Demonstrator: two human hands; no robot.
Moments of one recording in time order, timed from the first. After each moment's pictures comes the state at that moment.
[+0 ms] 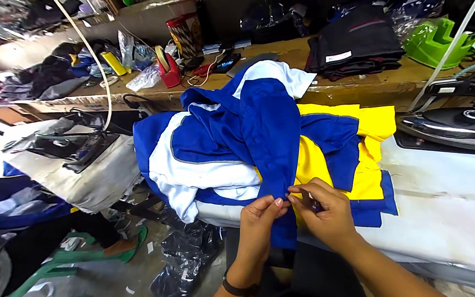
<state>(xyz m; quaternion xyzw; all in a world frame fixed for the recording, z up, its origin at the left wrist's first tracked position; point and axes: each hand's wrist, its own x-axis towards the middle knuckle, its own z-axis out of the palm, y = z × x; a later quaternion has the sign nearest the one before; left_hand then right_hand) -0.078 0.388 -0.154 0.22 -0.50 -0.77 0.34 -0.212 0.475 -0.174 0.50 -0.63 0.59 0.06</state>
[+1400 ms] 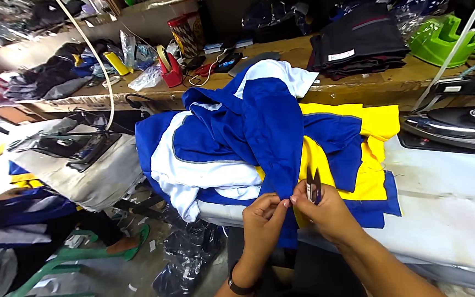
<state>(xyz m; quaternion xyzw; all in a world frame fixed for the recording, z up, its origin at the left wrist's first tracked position) -0.084 0.383 -0.167 0.16 -0.67 -0.58 0.43 -0.208 0.471 -0.153 0.35 -0.53 0.70 -0.33</state>
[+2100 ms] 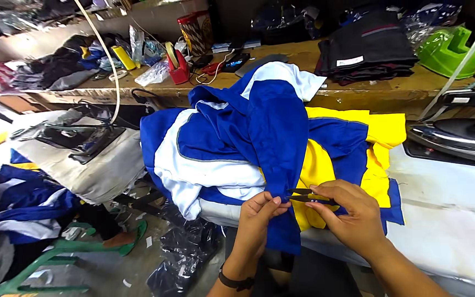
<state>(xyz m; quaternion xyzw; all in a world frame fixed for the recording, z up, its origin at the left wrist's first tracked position) -0.075 0.370 -0.155 0.18 -0.48 -0.79 0.33 -0.242 0.492 -0.173 0.56 -0.64 0.51 0.15</state>
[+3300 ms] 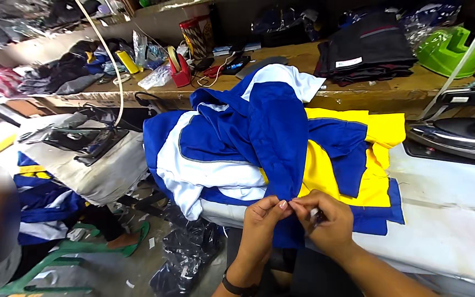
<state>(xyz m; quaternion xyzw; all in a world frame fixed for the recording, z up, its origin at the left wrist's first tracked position) -0.075 0.384 -0.153 0.18 -0.51 -0.77 0.34 -0.200 0.465 -0.177 0.52 -0.52 0.67 0.05</state>
